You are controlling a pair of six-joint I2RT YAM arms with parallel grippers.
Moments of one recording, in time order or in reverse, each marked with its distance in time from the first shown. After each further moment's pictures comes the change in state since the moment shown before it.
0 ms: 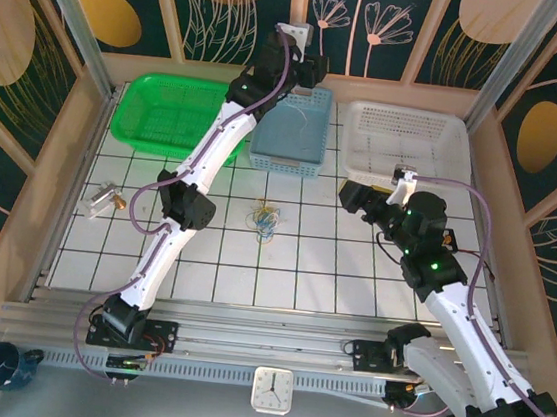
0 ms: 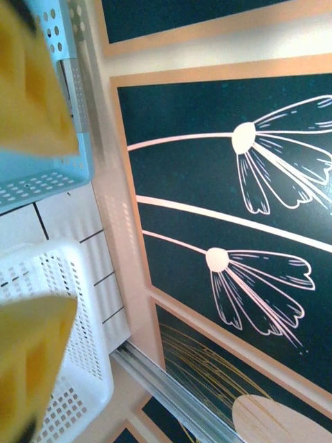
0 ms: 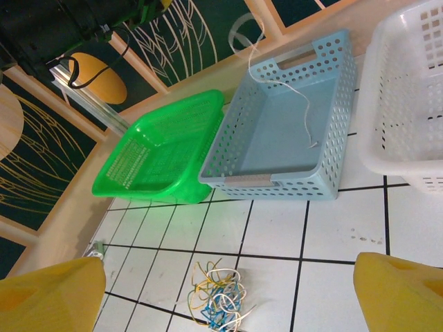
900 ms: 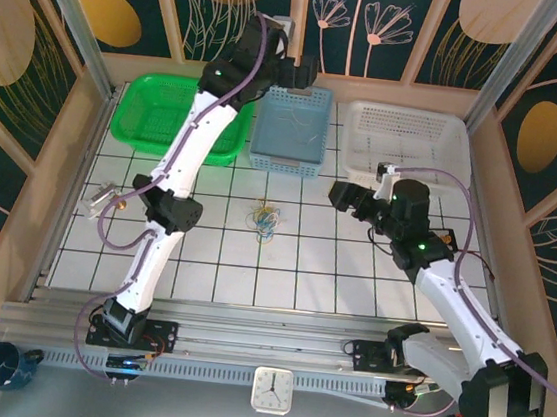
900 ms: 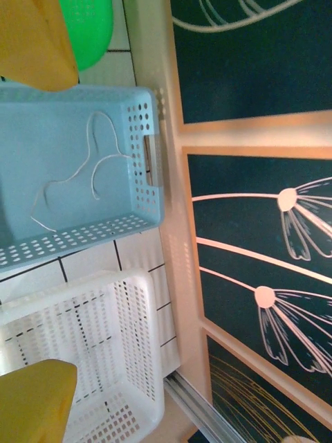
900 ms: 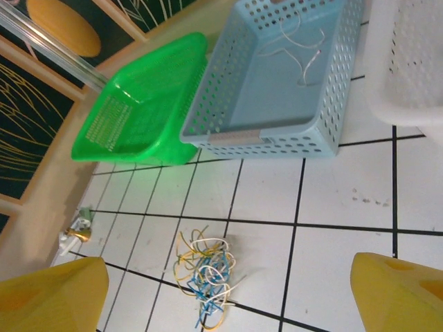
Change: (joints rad) left arm 0.001 -0.245 -0.042 -0.418 -0.080 -0.005; right arm -0.001 0.192 0.023 0.003 -0.074 -0.011
